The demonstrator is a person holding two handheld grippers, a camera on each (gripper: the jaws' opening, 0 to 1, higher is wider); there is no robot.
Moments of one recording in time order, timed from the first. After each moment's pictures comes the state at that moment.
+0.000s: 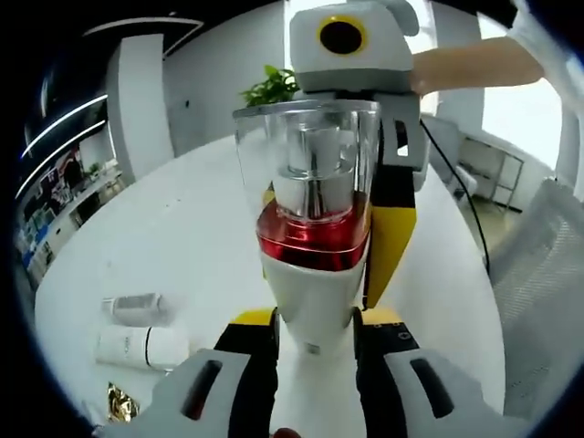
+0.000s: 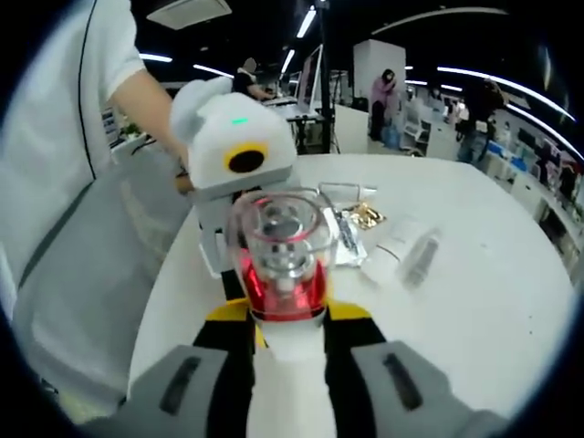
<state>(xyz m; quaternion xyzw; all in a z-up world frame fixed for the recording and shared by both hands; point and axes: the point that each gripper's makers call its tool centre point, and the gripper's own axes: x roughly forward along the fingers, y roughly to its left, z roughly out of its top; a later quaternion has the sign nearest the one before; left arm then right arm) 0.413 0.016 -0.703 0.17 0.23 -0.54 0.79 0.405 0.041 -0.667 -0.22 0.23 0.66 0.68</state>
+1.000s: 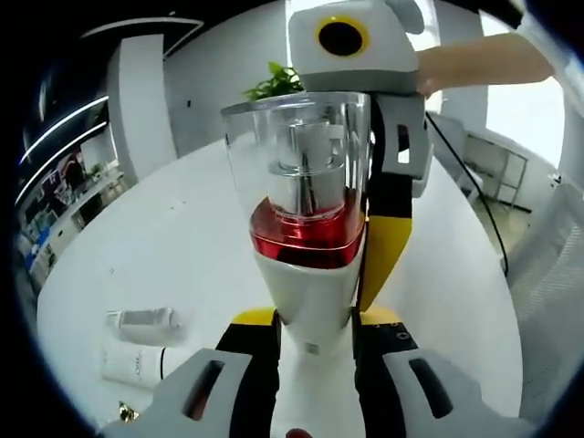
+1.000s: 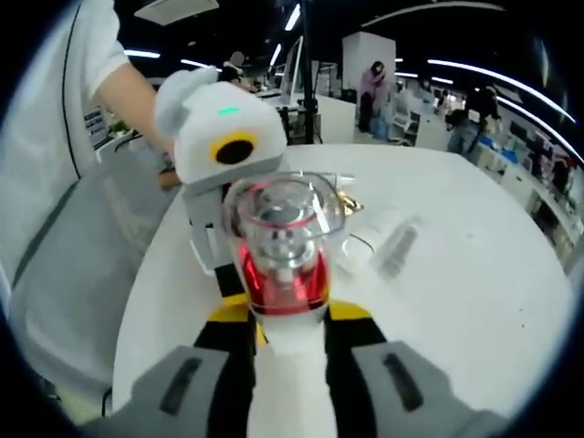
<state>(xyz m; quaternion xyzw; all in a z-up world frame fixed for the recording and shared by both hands) 0.438 0.012 -0.702 0.17 0.24 -0.53 0.80 0.432 0.032 -0.674 -0.22 0.24 0.64 0.69</state>
